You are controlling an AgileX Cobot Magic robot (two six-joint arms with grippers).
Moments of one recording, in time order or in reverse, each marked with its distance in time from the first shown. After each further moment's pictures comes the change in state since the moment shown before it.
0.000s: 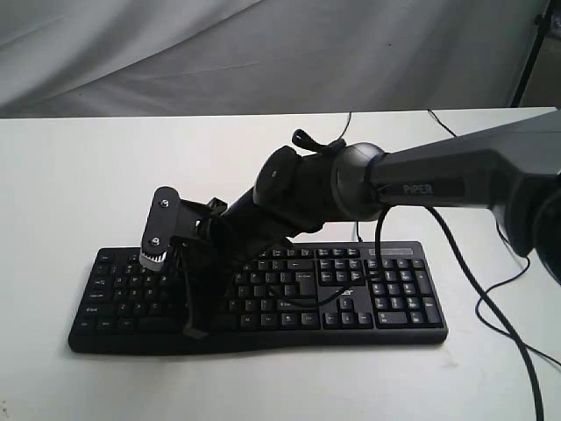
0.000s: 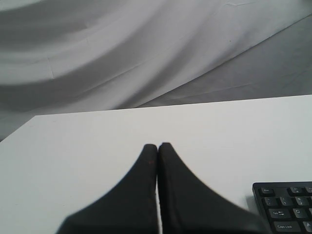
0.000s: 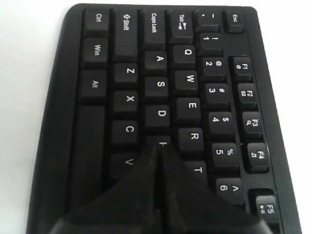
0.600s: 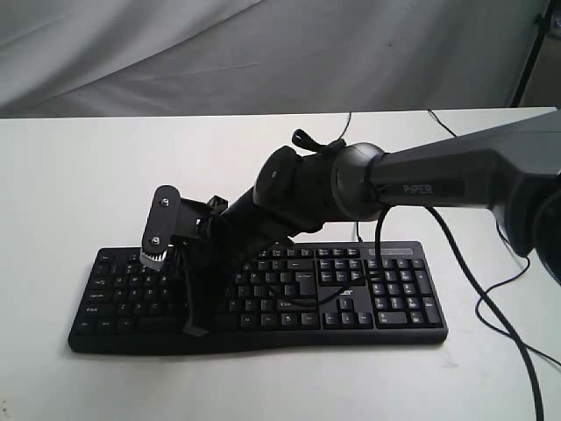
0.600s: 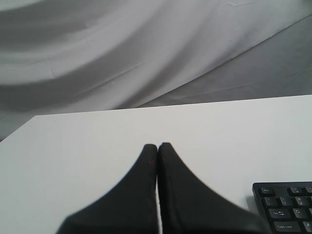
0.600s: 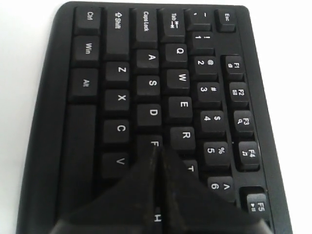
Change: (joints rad) left arm 0.000 0.000 0.000 0.000 0.000 0.000; right arm 0.000 0.000 0.000 -0.004 -0.019 0.000
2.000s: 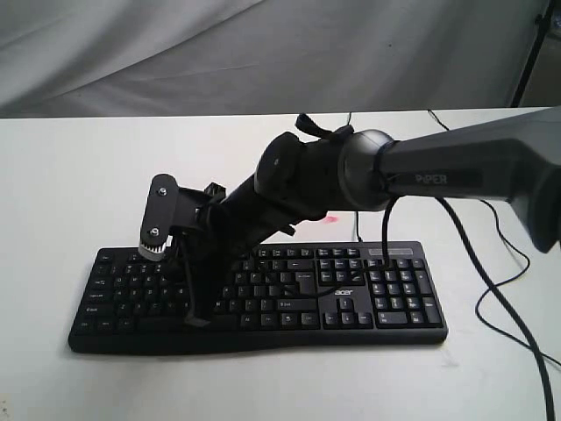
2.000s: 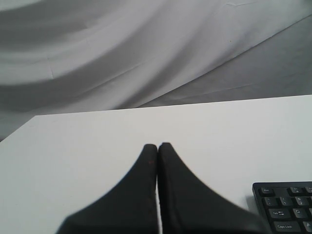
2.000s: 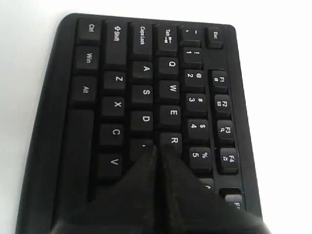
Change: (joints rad) left arm 0.000 0.000 0.000 0.000 0.000 0.000; right arm -0.004 -0.033 -0.006 -0.044 0.008 0.004
